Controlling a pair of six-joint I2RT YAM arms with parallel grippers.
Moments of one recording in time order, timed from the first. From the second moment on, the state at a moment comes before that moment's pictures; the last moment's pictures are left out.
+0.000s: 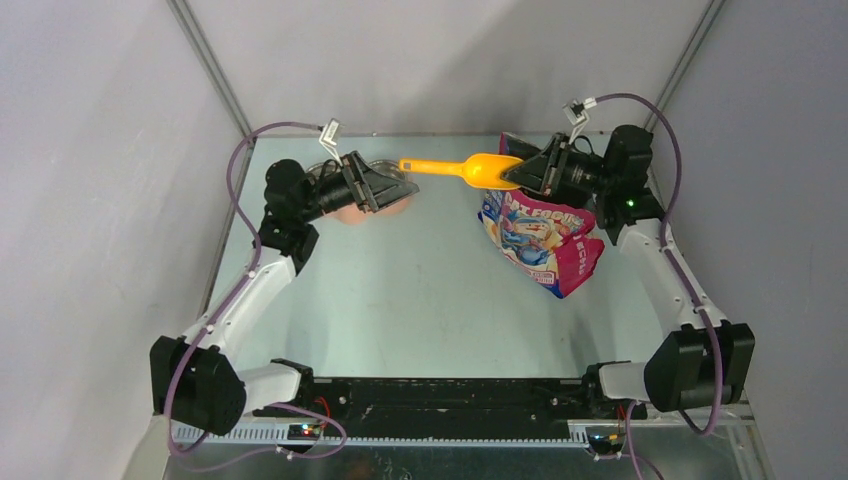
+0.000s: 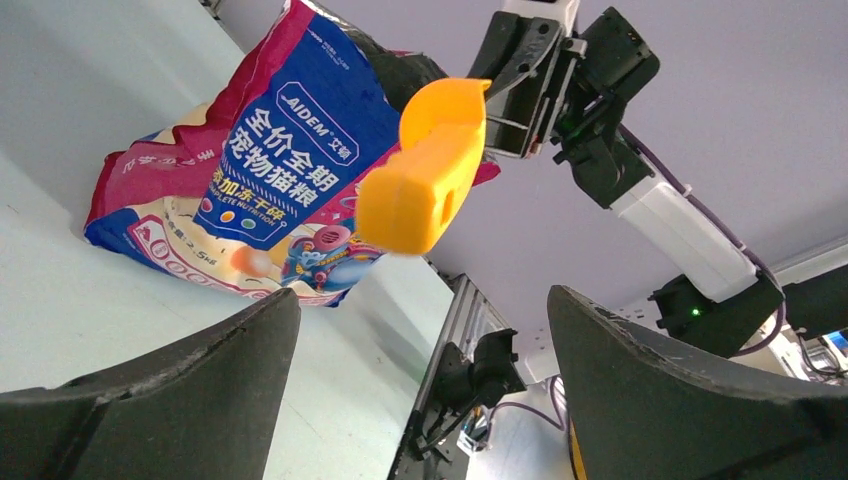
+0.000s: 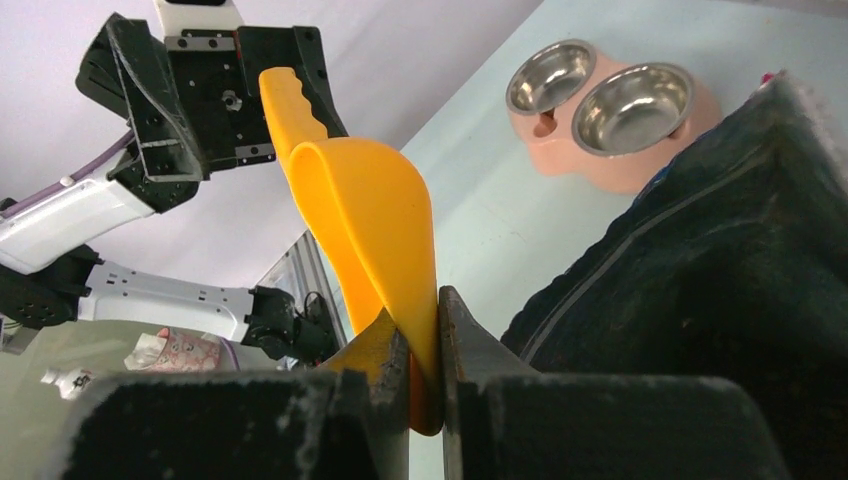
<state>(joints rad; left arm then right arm) -0.27 1.20 0.96 0.36 0.84 -0.89 0.11 1.31 1.16 0.08 -1.02 0.58</state>
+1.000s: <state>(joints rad) -0.31 1.28 1.09 0.05 1.07 -0.72 0.22 1.43 1.24 -0.10 -1.08 0.39</state>
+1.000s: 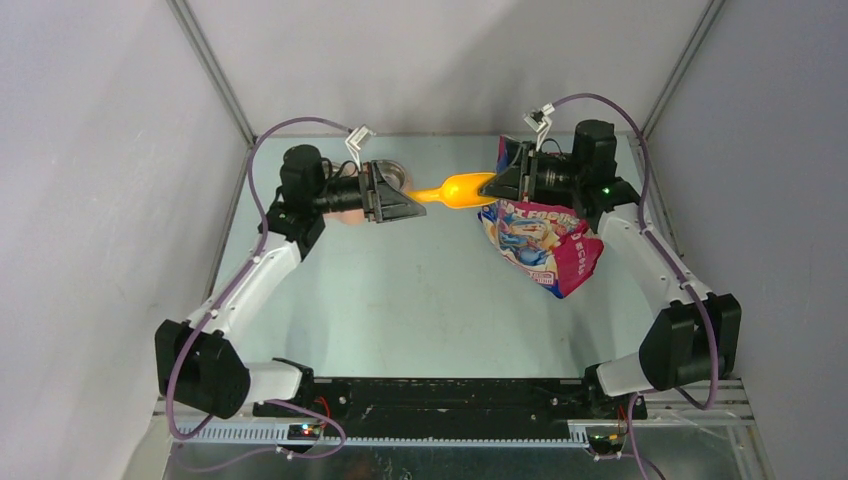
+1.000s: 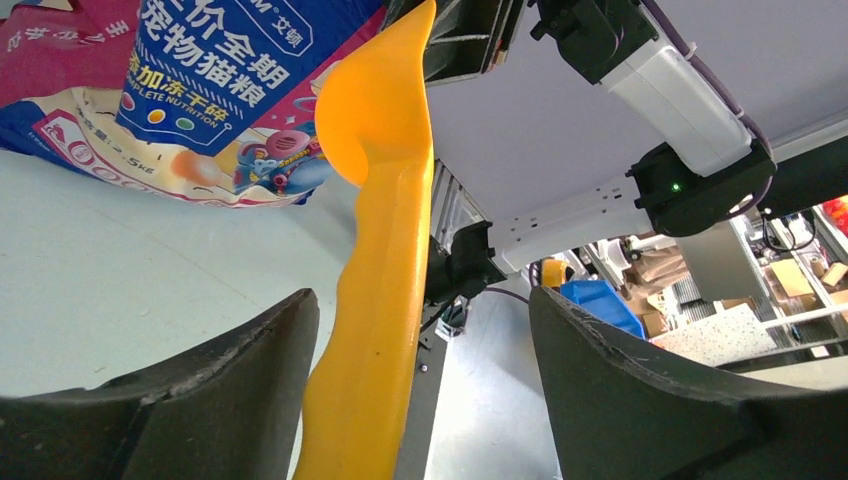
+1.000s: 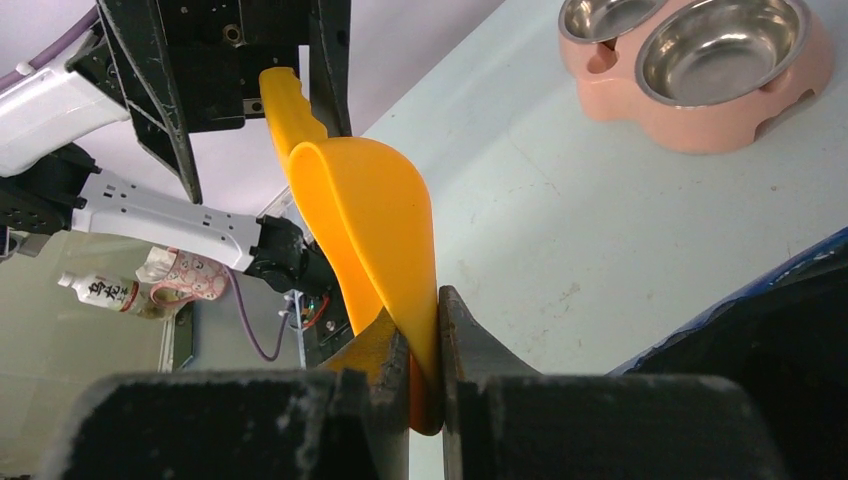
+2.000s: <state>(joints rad) -0.22 1.19 1.04 0.15 1.03 -0.79 0.31 1.33 1.22 0.00 -0.92 0.52</state>
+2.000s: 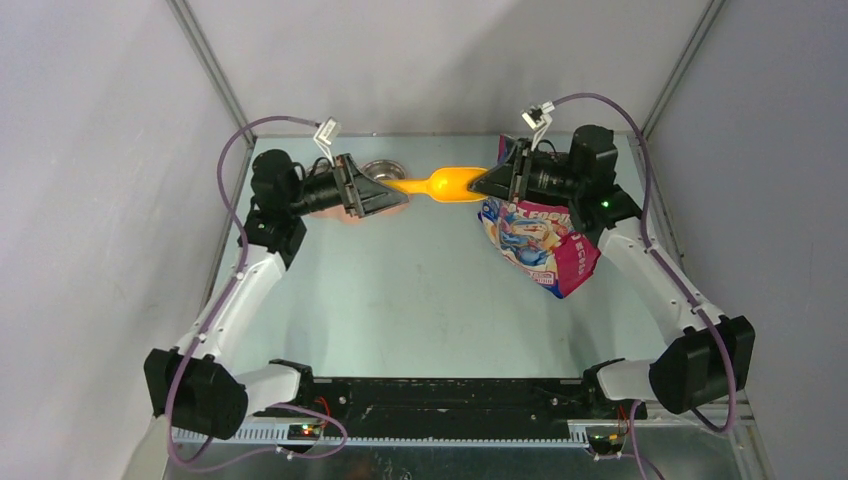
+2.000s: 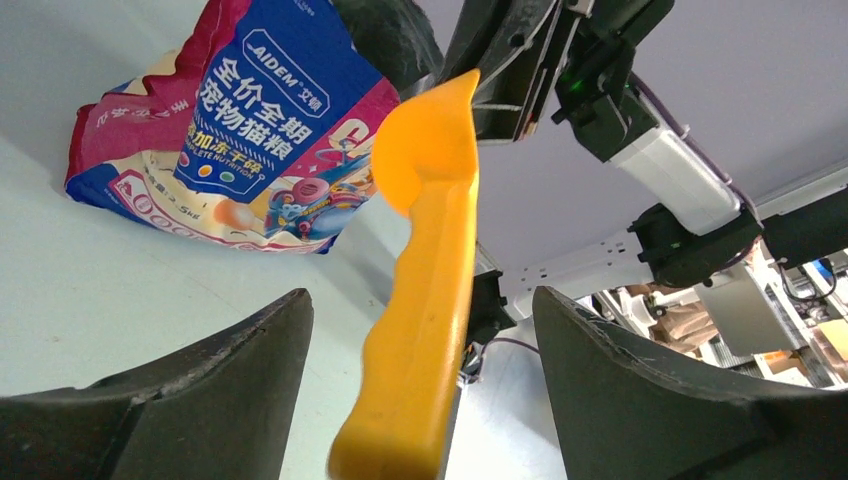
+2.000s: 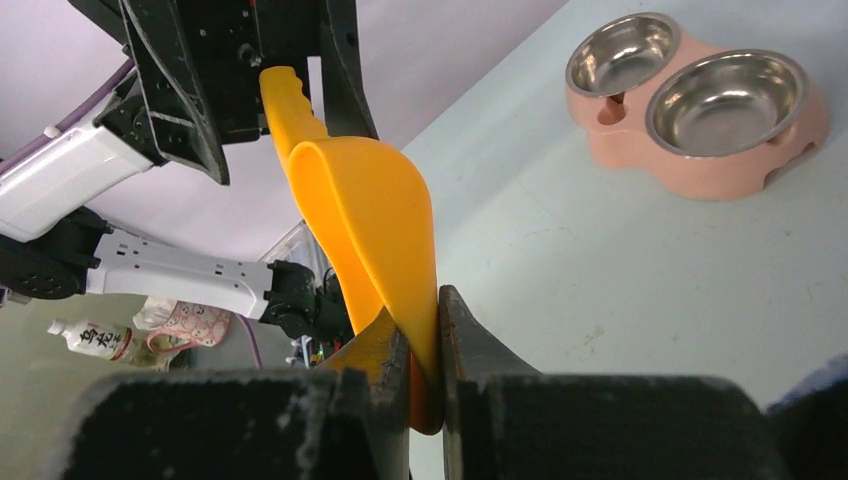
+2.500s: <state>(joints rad) -0.17 1.14 1.04 0.18 1.04 -0.82 0.36 1.42 1.22 0.04 -0.92 0.58</state>
